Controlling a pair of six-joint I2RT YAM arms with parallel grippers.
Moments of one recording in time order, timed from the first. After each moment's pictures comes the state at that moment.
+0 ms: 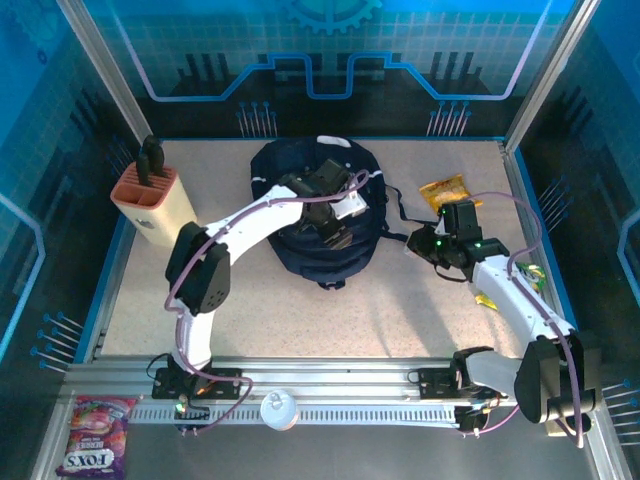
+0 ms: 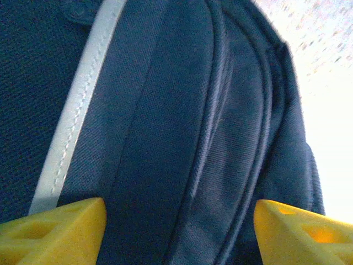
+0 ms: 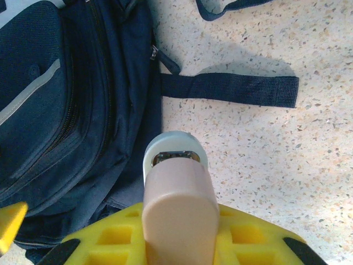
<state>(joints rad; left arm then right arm) -0.64 2.00 1.74 -0.92 0.06 0.33 0.16 1.17 0.78 -0.52 -0.22 0.68</state>
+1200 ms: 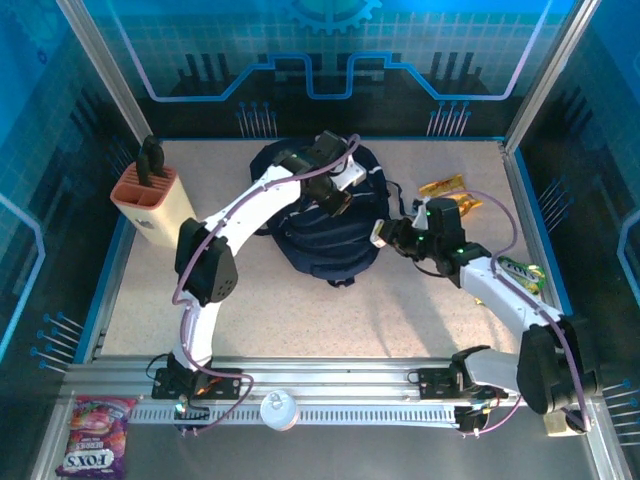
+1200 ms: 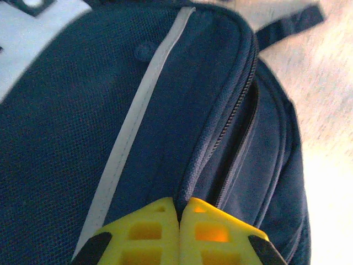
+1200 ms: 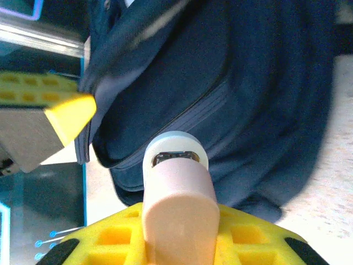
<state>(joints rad) -0.59 2.07 2.01 -0.98 0.14 0.13 0.29 1.24 0.73 -0.12 -0.45 0.89</state>
